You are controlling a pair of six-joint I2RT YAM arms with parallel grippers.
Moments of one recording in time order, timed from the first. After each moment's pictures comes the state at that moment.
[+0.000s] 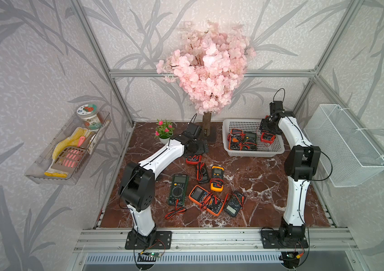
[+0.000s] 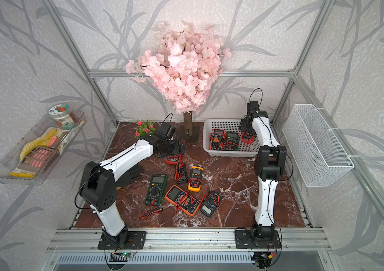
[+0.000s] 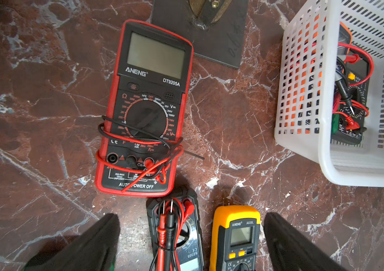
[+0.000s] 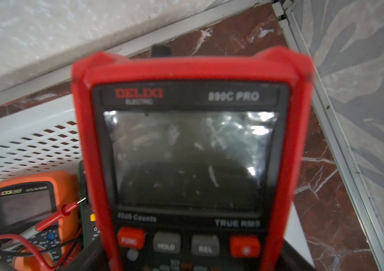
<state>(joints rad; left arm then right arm) -0.49 1.80 1.49 -0.70 0.01 -0.62 -0.02 2.28 2.18 -0.97 0.15 0.30</state>
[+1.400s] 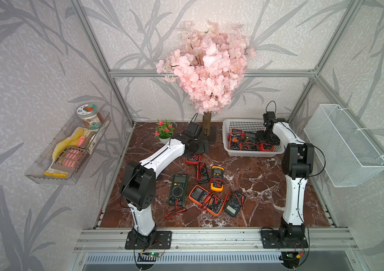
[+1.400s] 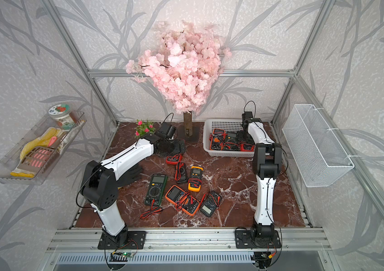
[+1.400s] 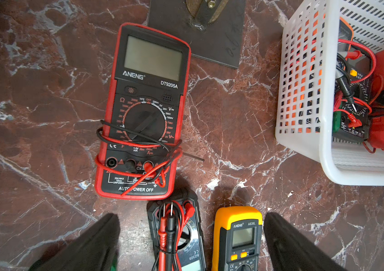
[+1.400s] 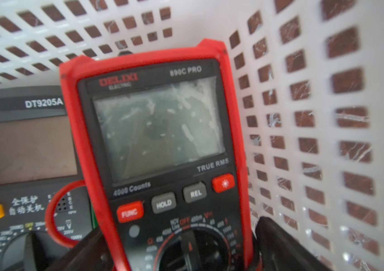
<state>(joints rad) -0.49 1.81 1.50 -0.71 0.01 -0.59 -0.01 2.32 2.03 -0.98 0.18 0.31</state>
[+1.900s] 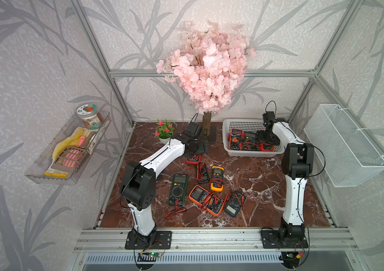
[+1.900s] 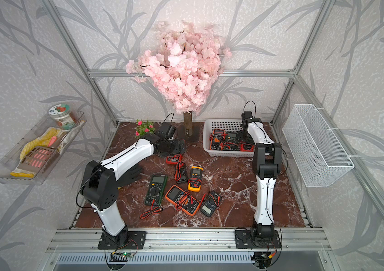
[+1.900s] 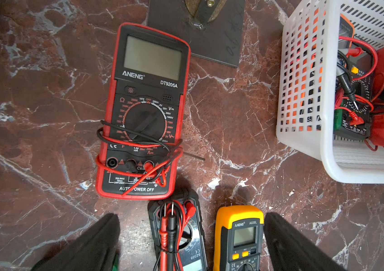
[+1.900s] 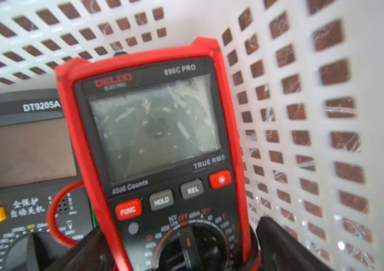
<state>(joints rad) -0.49 1.81 1.50 -0.71 0.01 -0.58 -0.01 2.32 2.04 -1.00 0.20 0.35</state>
